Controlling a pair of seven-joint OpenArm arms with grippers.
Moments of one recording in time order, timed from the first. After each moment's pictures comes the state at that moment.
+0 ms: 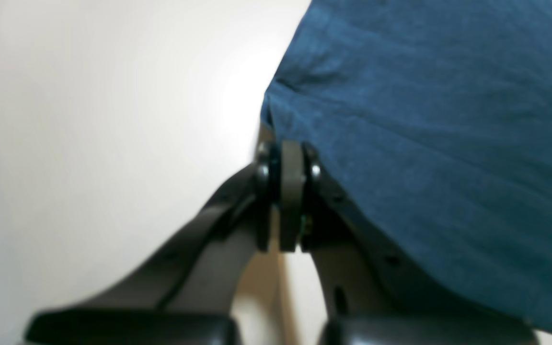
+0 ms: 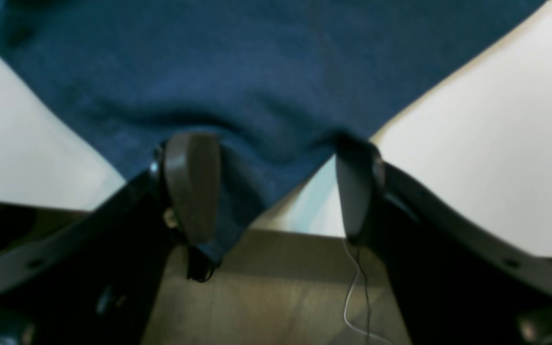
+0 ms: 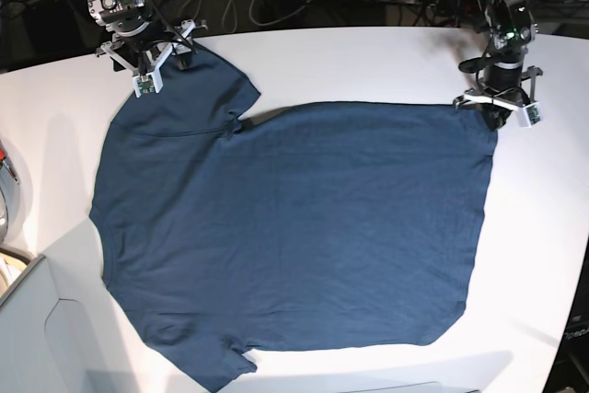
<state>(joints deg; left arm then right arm) 25.0 -11.5 -25.7 95.4 -22.3 -4.4 21.8 -34.3 9.5 3.7 110.0 7.5 10.1 -45.6</state>
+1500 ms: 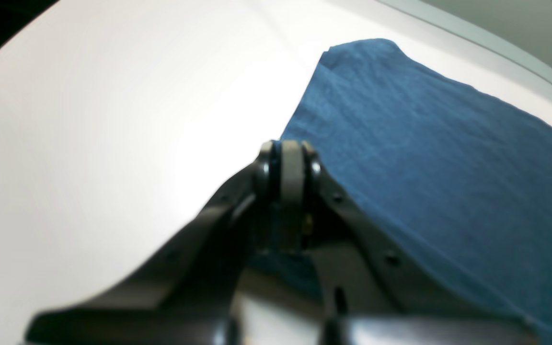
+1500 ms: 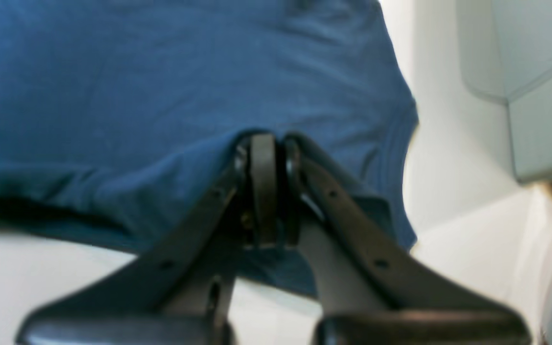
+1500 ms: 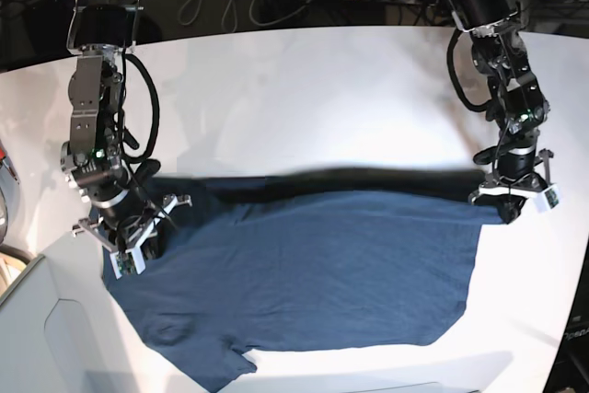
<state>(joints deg) -1.2 -12.0 -25.3 86.4 -22.1 -4.4 22.0 8.4 11.3 3.9 98.5 7.8 16.6 -48.2</state>
